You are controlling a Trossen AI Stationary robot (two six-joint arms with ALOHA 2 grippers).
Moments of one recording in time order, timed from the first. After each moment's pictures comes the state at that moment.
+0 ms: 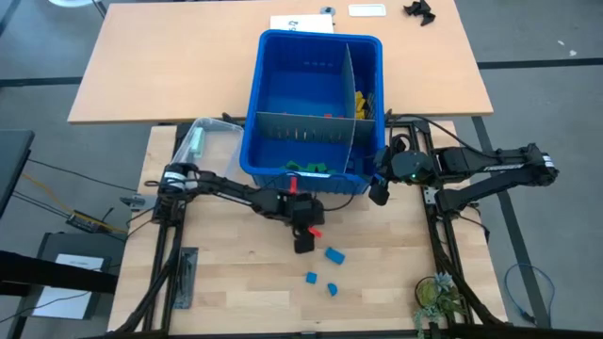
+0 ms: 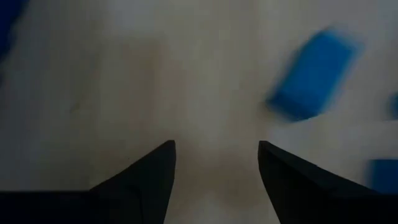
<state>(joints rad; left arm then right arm) -0.11 2.00 1.38 -0.35 0.02 -0.14 0.07 0.98 1.02 -0.72 0.49 0.22</state>
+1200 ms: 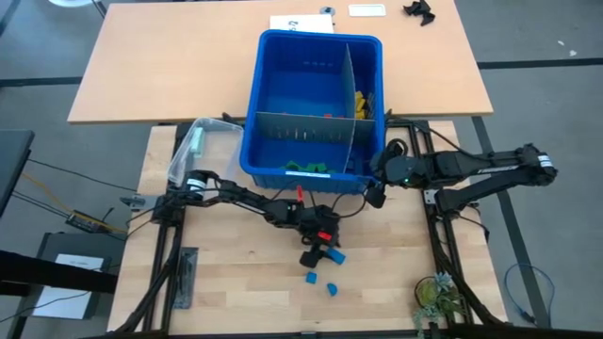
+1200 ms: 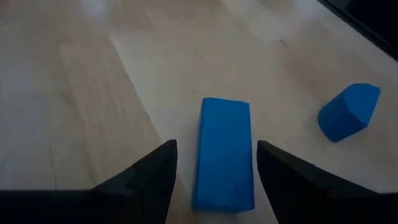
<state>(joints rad) -0.11 2.18 1.40 0.09 0.35 0.21 0.07 1.00 0.95 -0.68 0.50 0.25</state>
